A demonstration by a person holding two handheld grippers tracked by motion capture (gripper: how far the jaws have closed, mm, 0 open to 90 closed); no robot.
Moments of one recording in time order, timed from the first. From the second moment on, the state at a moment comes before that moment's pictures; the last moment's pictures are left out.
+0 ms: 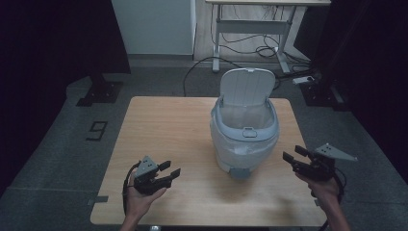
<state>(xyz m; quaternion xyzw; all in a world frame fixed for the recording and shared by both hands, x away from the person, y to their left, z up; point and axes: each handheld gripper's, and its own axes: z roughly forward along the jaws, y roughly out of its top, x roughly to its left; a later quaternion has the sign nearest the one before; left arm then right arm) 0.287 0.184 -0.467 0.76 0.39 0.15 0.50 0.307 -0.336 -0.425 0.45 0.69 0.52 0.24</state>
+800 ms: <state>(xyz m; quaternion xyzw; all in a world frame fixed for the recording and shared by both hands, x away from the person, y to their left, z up) 0.289 0.190 -0.472 0.75 0.40 0.15 0.50 0.370 -0.303 -0.338 0.41 0.69 0.53 0.26</state>
